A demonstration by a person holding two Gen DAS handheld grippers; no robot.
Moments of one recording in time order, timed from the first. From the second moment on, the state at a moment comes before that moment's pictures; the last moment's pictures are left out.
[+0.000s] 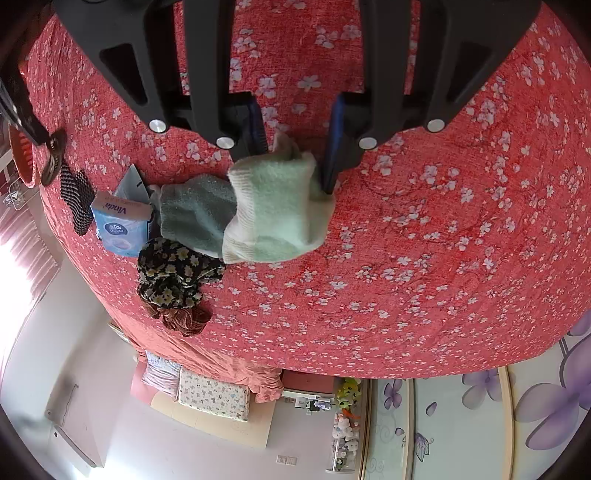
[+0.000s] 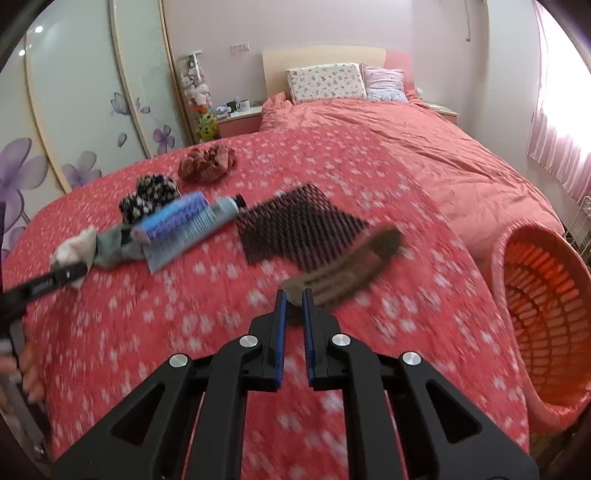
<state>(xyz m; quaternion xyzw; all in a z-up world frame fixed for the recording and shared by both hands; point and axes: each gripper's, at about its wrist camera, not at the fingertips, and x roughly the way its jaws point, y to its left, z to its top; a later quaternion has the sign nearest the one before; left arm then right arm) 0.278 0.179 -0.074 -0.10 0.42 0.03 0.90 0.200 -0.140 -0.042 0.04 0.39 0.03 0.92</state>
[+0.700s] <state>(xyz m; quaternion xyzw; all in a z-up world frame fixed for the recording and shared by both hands) 0.278 0.176 -0.074 -0.10 0.42 0.04 0.90 0.230 -0.117 -0.038 0.04 0.39 0.00 0.92</state>
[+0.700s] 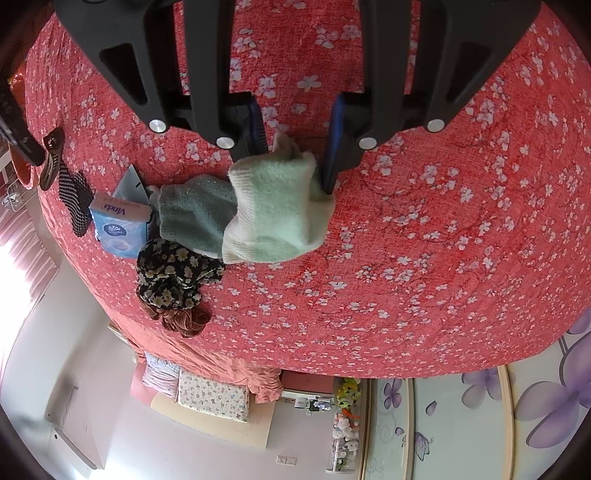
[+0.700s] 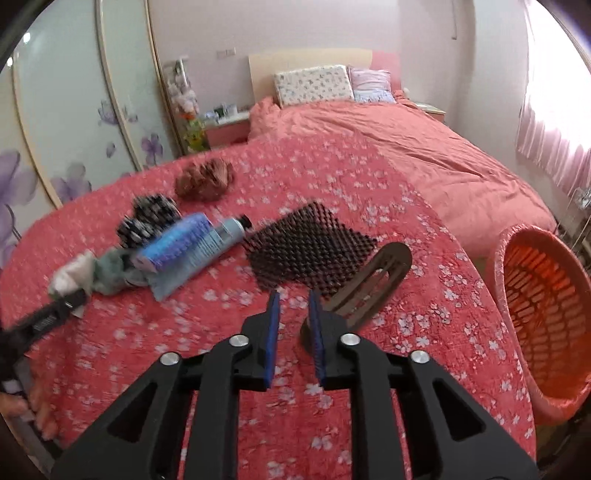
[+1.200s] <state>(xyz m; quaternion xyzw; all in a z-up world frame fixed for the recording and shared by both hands) 0.278 0.174 -0.074 -0.10 0.42 0.03 0.90 0.216 -0.159 -0.039 0.10 0.39 -0.04 0.91</state>
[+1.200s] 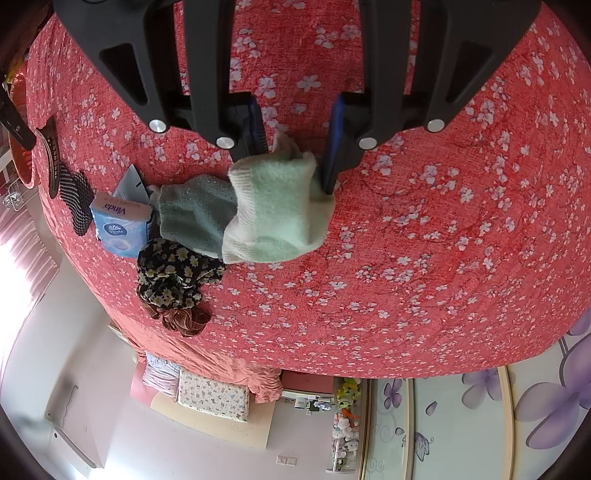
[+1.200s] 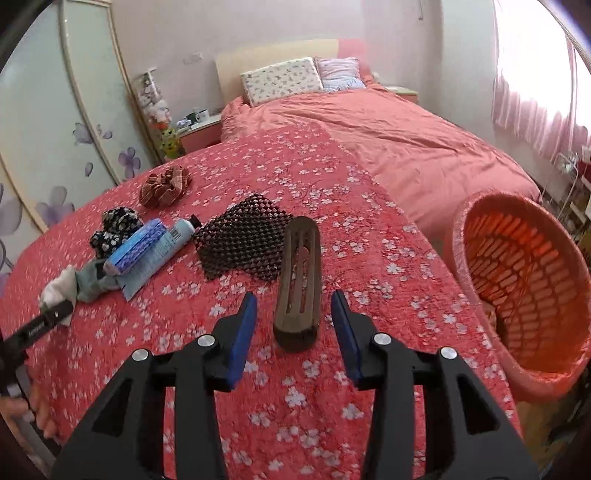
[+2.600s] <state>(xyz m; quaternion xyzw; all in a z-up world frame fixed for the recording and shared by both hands) 0.270 0.177 -0.052 -0.11 0.38 0.00 0.92 0.206 -0.169 -0.041 0.08 0.40 -0.04 0.91</state>
